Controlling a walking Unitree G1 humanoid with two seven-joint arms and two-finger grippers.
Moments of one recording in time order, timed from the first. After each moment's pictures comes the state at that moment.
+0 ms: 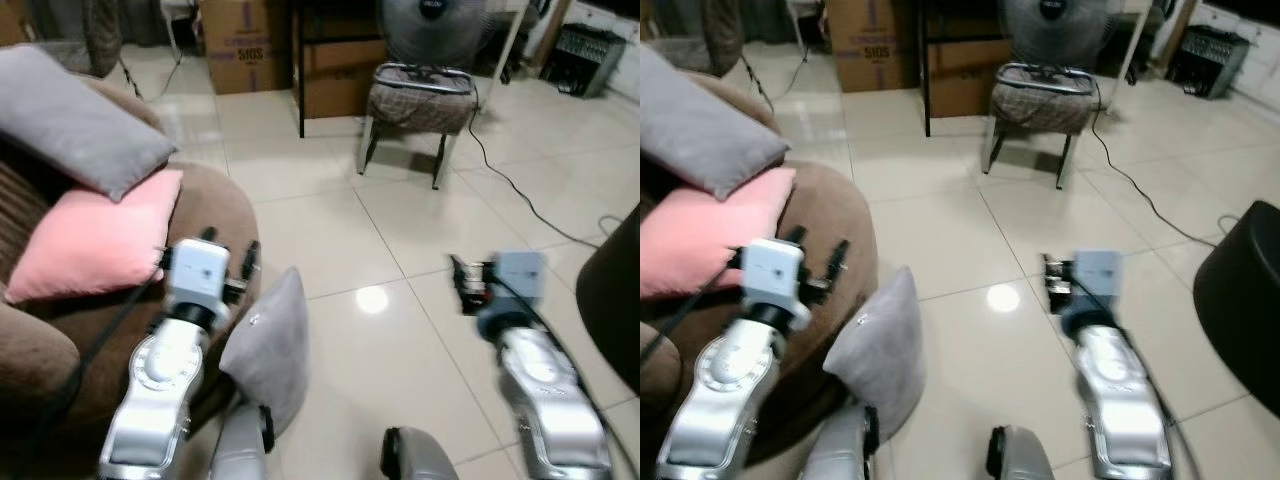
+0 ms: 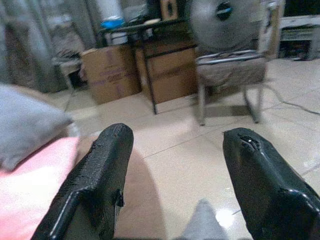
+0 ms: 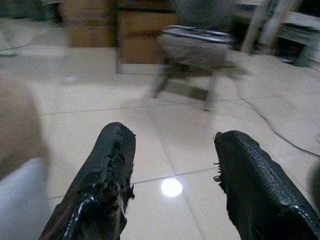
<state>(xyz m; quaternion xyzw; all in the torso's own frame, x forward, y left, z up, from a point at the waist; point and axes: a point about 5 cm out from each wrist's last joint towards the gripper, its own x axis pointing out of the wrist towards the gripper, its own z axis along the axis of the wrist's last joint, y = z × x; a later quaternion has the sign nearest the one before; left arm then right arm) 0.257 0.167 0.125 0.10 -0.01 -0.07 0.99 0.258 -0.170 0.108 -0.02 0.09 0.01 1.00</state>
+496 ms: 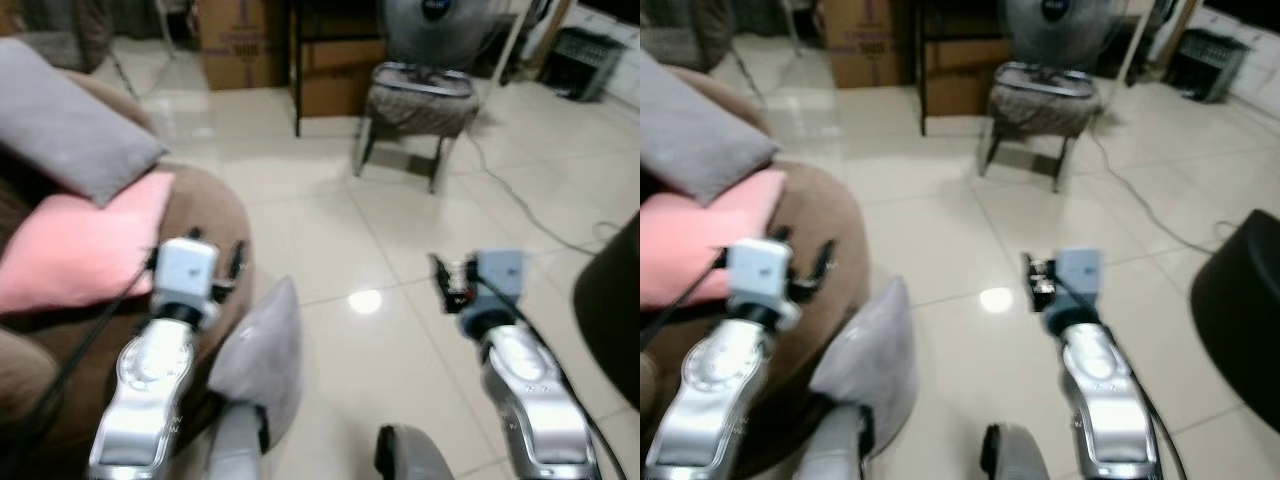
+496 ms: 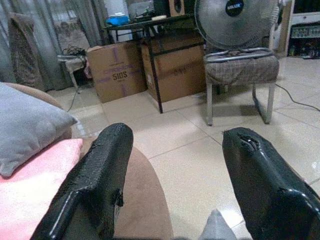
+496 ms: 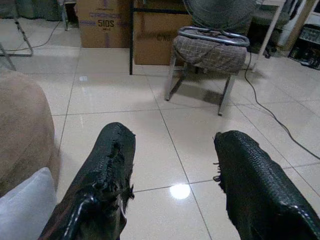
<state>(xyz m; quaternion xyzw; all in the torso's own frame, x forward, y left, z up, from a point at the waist) 0.256 0.173 0.126 0.10 -0.01 -0.06 0.99 0.258 -0.167 0.107 -0.02 0.09 0.02 1.00</state>
